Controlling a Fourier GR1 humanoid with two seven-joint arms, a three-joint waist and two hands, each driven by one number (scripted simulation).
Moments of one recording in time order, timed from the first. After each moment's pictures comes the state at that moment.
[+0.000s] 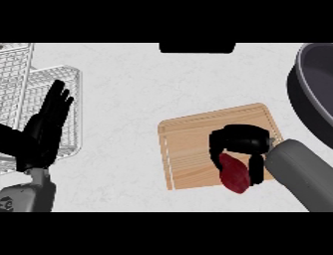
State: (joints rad) left arm -0.14 0.10 0.06 -1.64 0.03 0.10 0.22; right arm -0.59 -0.48 0.73 -1.03 0.48 0.38 -0.68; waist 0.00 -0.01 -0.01
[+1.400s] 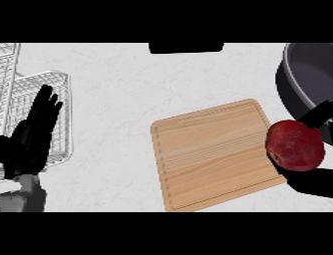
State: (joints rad) left arm -0.10 0.13 0.08 -1.67 0.05 0.13 0.23; right arm -0.12 -0.56 0.13 -2.13 0.47 -0.09 0.46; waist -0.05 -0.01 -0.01
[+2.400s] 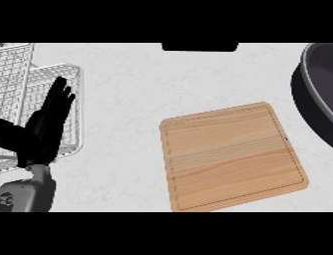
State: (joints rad) left arm -0.17 0.13 0.04 -1.62 0.06 0.12 0.22; right arm -0.20 -0.64 -0.27 -1.68 0.33 -0.07 0.20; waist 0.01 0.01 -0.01
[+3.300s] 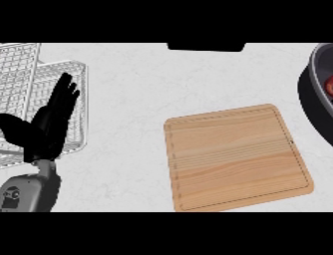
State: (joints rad) left arm -0.20 0.13 0.02 -1.60 0.05 0.13 0.21; right arm -0.55 -0.65 -0.27 -0.77 0.55 -0.21 -0.16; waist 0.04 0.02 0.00
